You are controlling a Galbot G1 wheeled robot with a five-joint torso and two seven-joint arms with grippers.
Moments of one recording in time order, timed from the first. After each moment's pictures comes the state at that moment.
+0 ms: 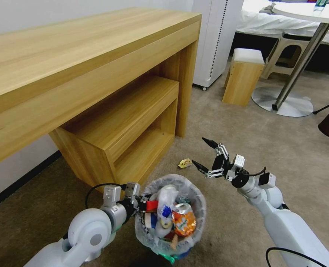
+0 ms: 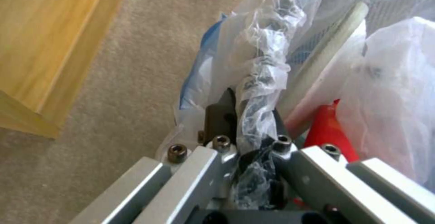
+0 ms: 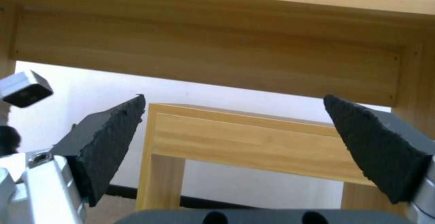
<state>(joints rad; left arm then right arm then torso) 1.21 -0.89 -0.07 -2.23 -1.13 0.71 -0.50 -1.00 1.05 0.34 1.54 0.85 0.45 -1.07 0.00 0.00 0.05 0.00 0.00</state>
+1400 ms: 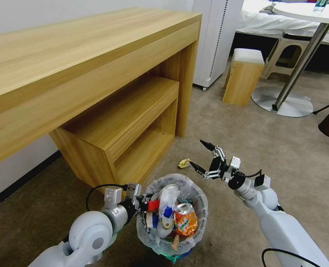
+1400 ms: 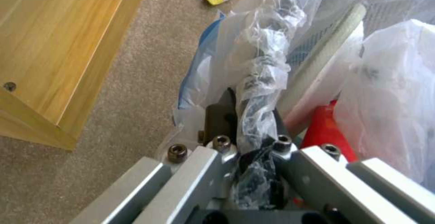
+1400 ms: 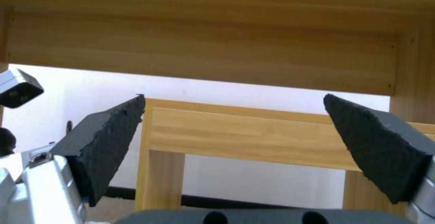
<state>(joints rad) 1.23 -0.90 -0.09 -2.21 -1.03 0.67 -0.44 -0.99 1.08 0.33 1.51 0.84 0.44 -1.07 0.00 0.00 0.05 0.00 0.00</state>
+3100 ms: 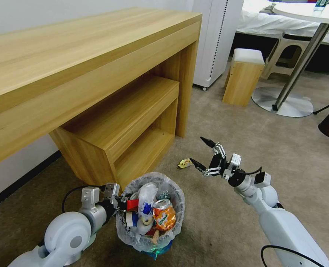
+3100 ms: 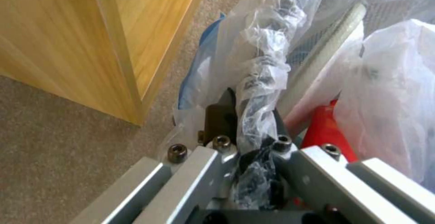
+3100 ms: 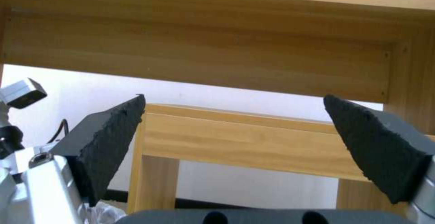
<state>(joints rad) 1.35 -0.83 -0.29 -2.21 -1.09 0.68 -0.45 -0.98 1.07 0.34 1.51 0.85 0.45 -1.07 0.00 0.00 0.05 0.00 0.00</state>
